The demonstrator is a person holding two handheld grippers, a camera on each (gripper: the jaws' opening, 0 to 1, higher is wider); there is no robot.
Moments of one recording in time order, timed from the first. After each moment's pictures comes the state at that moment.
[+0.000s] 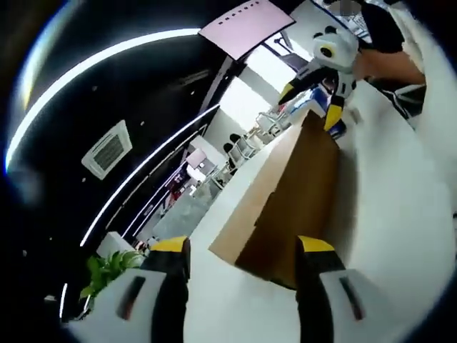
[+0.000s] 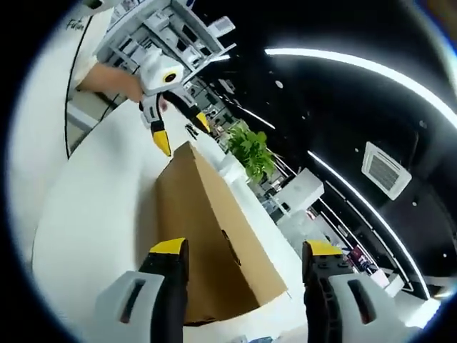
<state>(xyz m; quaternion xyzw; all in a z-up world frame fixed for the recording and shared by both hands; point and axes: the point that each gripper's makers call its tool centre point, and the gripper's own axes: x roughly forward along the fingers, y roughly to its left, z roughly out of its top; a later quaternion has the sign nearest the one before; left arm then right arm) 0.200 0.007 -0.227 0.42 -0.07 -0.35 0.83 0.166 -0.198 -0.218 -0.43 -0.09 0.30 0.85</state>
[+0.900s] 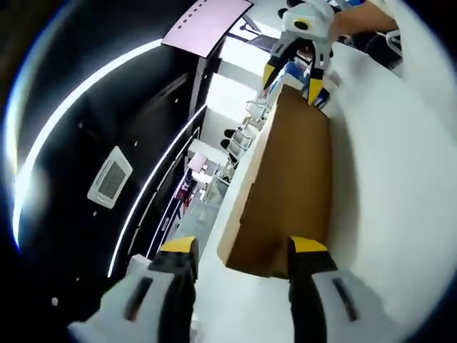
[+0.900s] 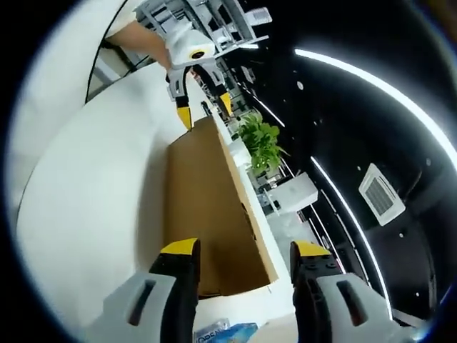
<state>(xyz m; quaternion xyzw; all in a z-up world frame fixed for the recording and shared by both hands) 0.202 0.003 -0.236 0.52 -0.11 -0.31 0.79 0.163 -0.209 -0.235 -0.52 -0.10 0.27 0.81</state>
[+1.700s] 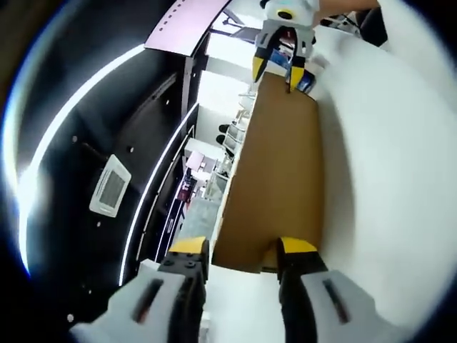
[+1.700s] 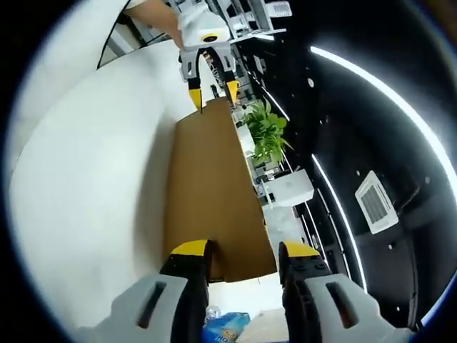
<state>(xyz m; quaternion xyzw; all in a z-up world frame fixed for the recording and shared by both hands) 0.202 0.002 -0.249 0.56 -0.10 -0.29 0.76 0.169 -0.223 -0.249 -0.58 -0.08 0.24 0.78</state>
